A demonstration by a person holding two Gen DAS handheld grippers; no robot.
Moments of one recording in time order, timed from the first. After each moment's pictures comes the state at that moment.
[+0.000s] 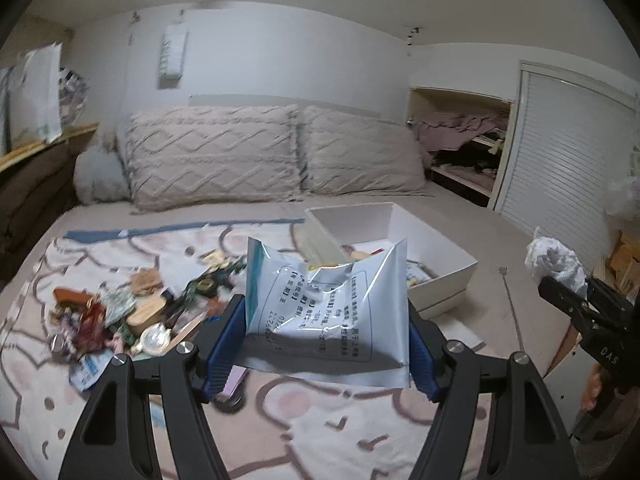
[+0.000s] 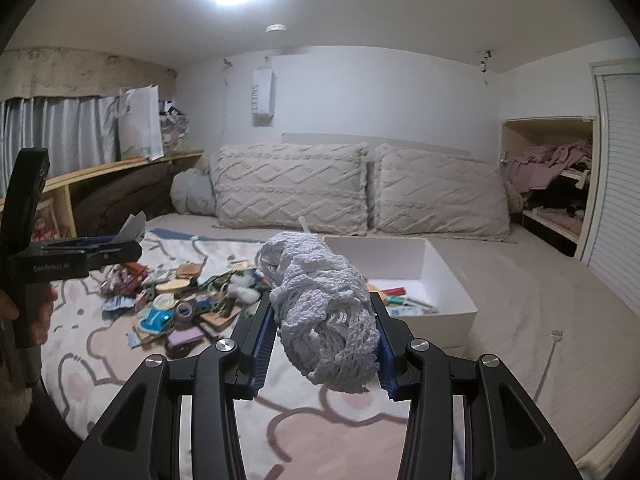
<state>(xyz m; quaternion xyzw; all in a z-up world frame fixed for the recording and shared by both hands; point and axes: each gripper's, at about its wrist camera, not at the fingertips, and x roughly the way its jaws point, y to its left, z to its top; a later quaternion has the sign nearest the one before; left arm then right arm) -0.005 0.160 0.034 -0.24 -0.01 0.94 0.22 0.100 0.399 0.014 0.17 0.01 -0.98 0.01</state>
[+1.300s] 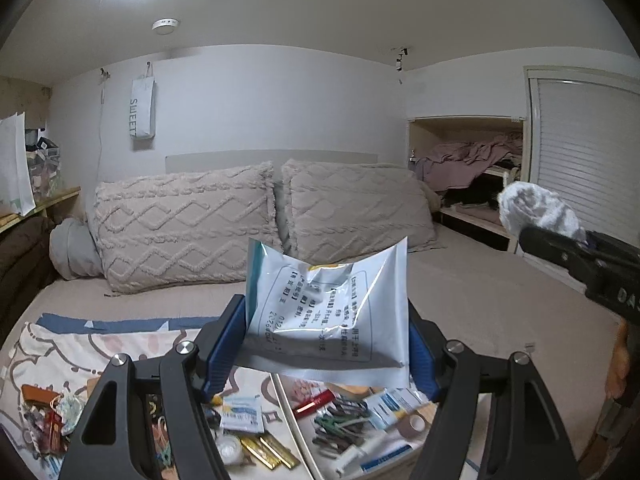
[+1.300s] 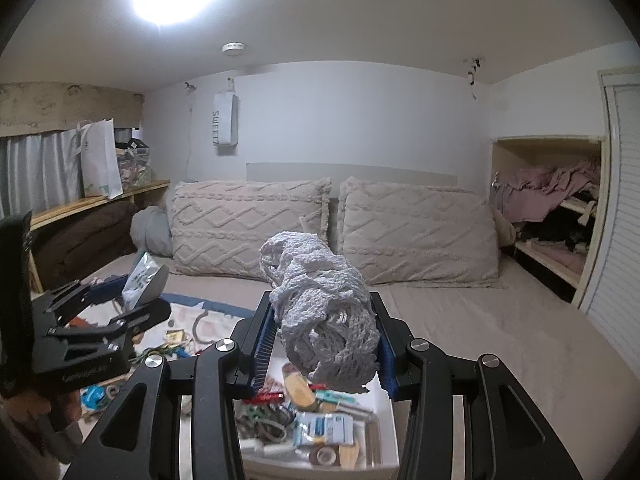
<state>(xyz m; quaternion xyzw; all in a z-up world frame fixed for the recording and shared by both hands) -0.135 0.321 0.087 -0.16 0.02 0.97 0.19 -0.053 0.524 0.094 0.15 0.00 -0.99 0.00</state>
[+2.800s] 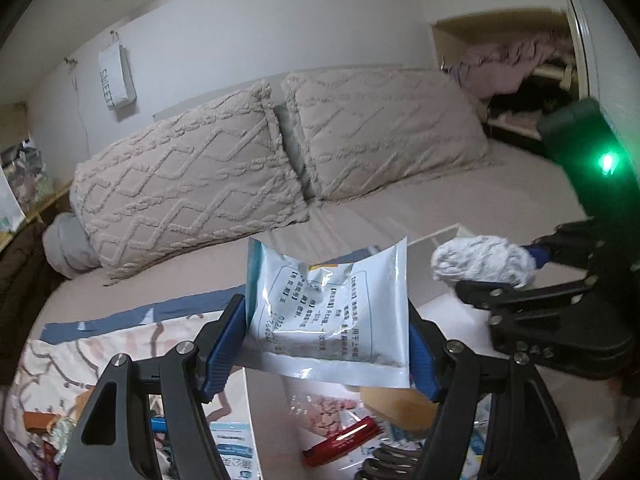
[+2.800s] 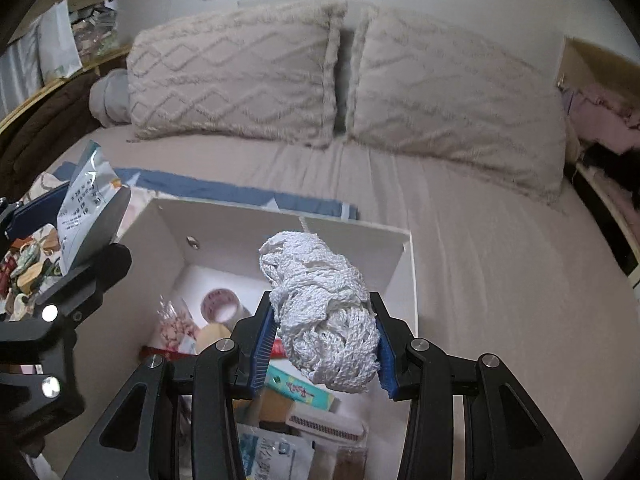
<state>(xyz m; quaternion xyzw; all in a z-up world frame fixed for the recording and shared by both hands) -0.293 0.417 -0.027 -0.26 0.13 0.95 0.11 -0.276 0.571 -0.065 0.42 0.05 -0.91 0.03</state>
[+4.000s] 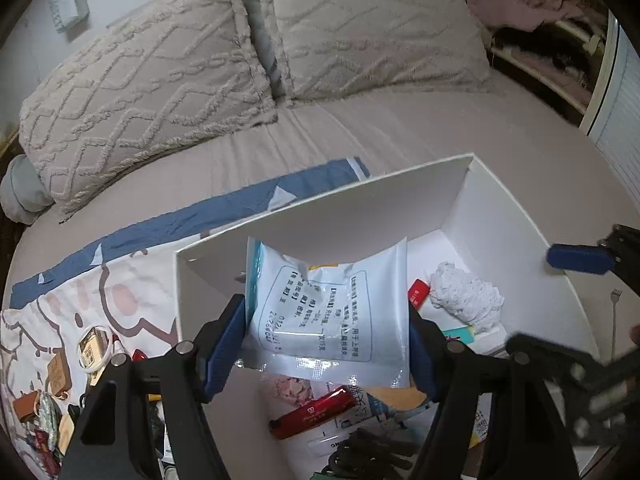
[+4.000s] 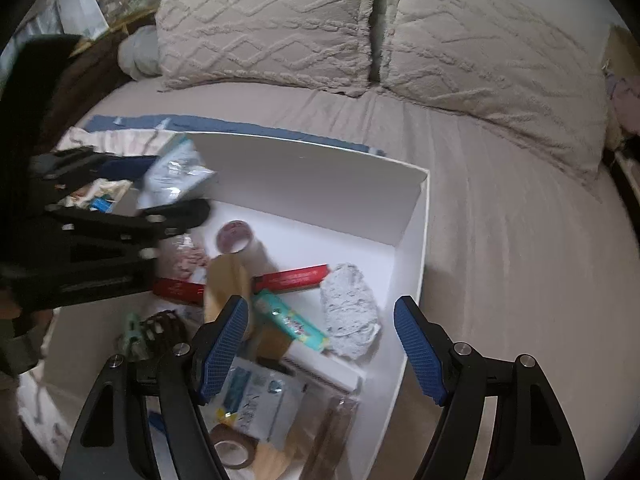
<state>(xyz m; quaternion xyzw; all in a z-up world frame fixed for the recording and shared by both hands) -0.358 0.445 -0.067 -0.46 0.13 0.87 0.14 -0.260 0.592 -0.078 0.49 0.04 -0.86 0.12</state>
